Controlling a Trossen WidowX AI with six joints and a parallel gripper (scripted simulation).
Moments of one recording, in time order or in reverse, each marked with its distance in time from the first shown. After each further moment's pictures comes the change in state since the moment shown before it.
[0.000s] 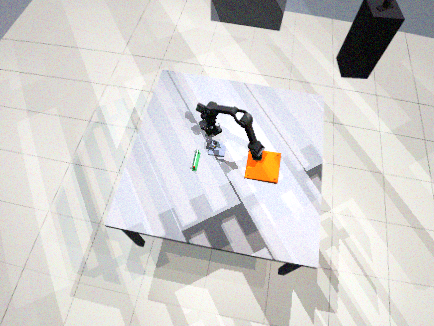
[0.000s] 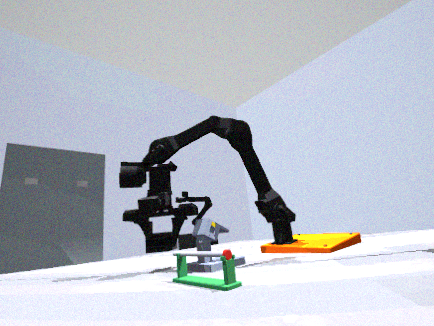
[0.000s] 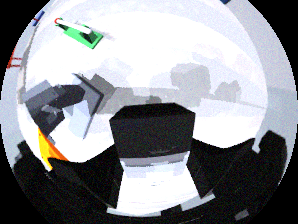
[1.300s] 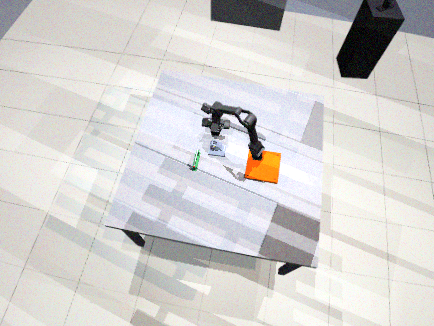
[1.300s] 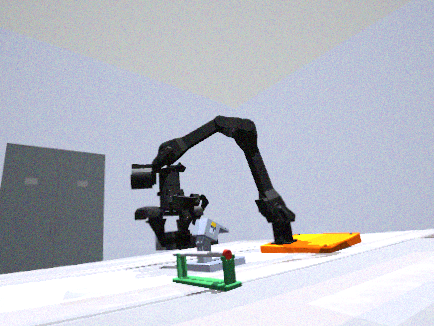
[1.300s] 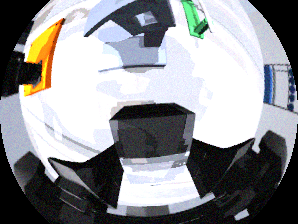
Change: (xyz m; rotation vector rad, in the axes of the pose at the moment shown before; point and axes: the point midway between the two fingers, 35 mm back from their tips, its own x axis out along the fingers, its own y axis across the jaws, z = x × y) arm -0.001 0.020 -0.026 -0.900 0.003 0.011
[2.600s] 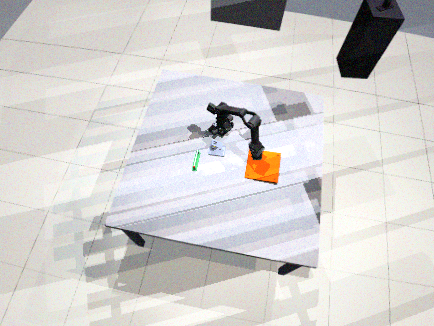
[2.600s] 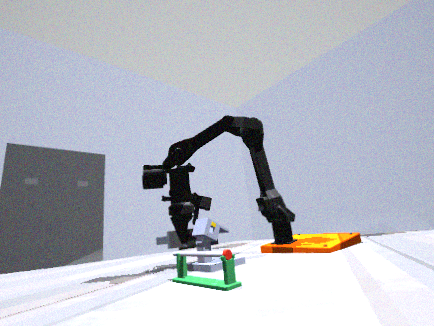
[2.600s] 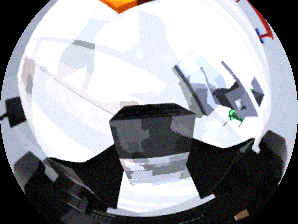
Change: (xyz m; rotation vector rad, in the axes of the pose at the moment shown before) arm -0.002 0.034 0.001 -0.921 0.001 0.004
